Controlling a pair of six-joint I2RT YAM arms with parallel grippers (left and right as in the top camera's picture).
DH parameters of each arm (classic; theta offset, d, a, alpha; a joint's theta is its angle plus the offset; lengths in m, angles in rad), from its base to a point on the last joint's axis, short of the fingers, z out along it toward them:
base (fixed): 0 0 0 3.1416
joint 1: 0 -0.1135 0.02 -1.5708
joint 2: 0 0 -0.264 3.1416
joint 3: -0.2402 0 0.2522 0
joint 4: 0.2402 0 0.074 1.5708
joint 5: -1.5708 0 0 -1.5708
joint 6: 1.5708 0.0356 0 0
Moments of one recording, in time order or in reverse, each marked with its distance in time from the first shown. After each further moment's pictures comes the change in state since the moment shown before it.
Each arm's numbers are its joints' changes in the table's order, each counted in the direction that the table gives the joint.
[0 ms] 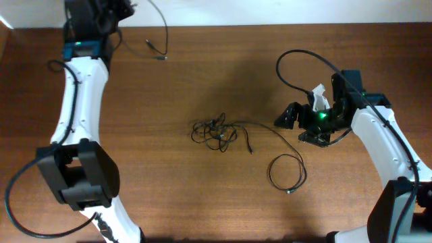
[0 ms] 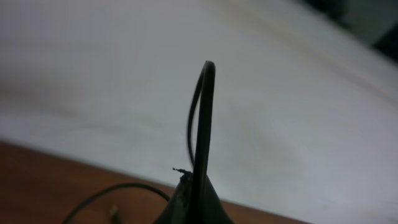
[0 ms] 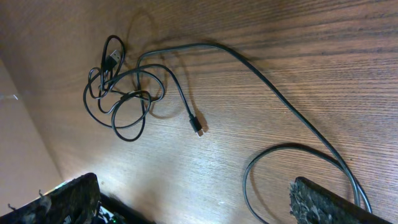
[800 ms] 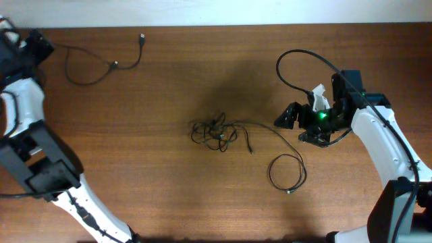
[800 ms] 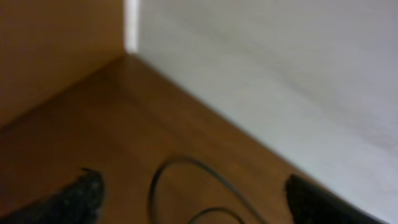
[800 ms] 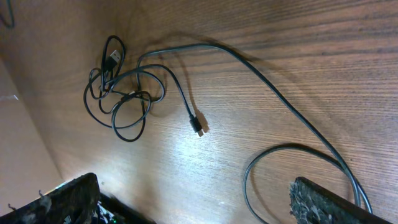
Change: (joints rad) left arm -0.472 -0.260 0.000 -0.089 0.021 0.183; right arm 0.000 0.000 0.000 -0.002 0.000 0.002
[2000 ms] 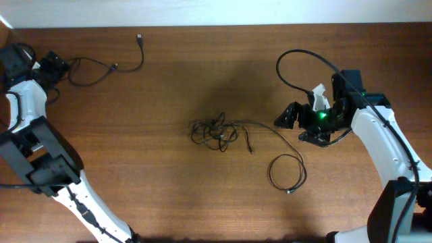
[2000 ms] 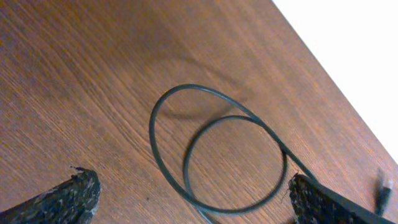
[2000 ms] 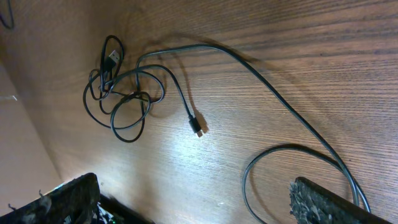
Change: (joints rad) left arm 0.018 -0.060 0.000 0.315 0.020 -0.167; right arm 0.000 0.000 0.000 0.000 -0.003 0.000
